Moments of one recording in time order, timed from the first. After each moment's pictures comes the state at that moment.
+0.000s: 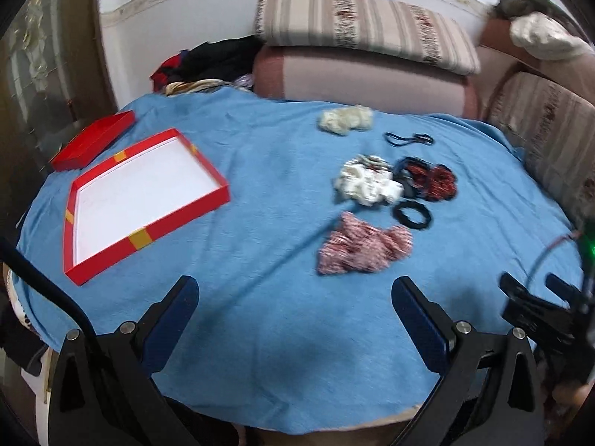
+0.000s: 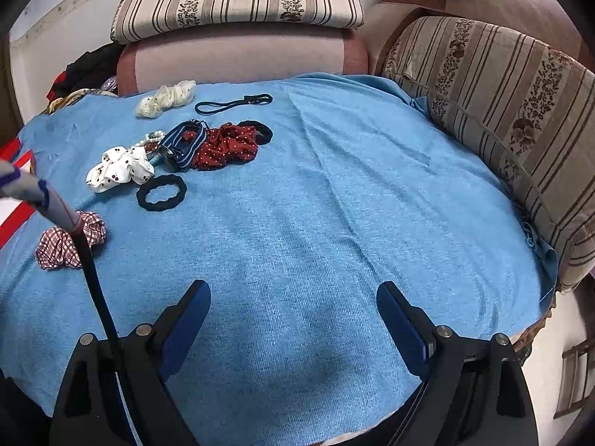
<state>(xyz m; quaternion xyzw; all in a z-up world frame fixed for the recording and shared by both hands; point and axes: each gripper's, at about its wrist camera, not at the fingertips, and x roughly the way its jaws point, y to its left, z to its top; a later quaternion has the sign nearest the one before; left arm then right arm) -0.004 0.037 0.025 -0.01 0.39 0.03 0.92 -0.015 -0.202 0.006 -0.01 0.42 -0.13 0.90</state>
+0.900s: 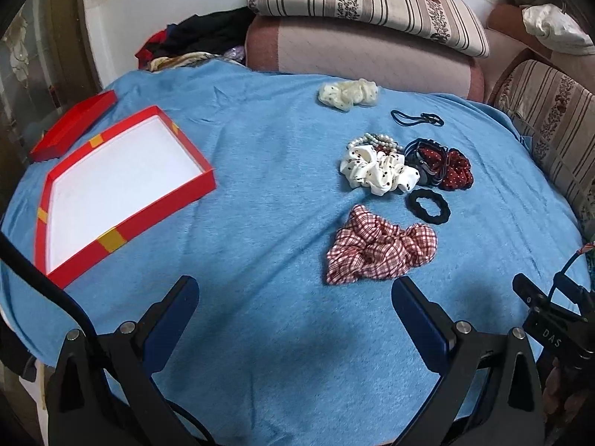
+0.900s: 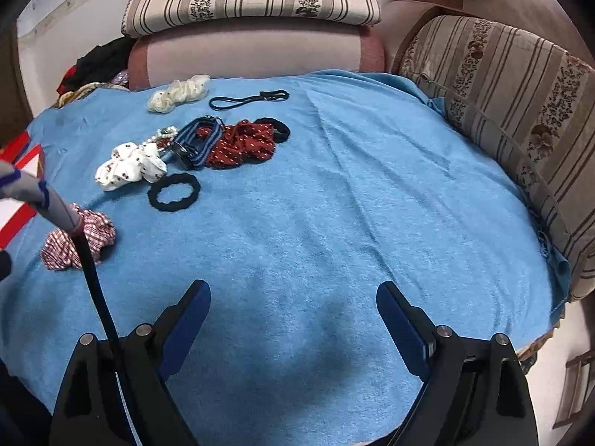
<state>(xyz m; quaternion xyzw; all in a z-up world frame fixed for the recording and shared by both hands) 0.043 0.041 -0.003 -0.02 0.44 0.00 0.90 0.000 -0.196 0.004 0.00 0.43 -0.09 0.90</state>
